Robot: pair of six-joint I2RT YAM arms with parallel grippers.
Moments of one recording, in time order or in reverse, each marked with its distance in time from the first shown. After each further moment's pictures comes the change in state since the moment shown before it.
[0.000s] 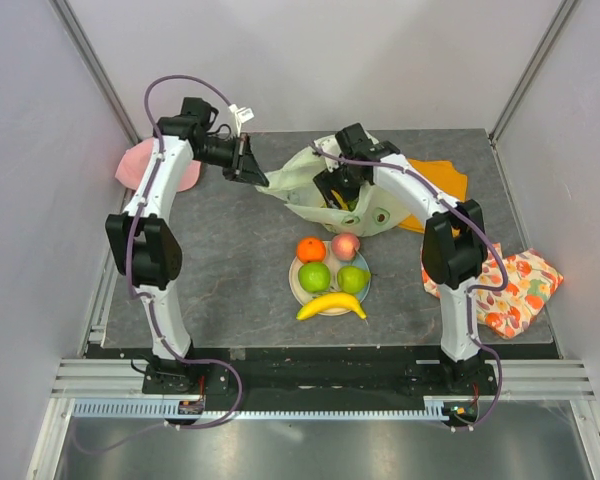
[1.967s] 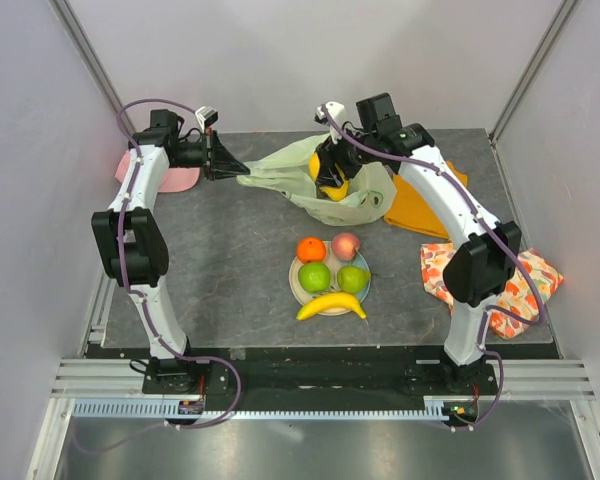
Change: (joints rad) left arm 0.191 -0.005 -0.165 0.224 0.406 -0.265; right arm -0.016 -0.202 0.096 0.034 -0.360 -0.084
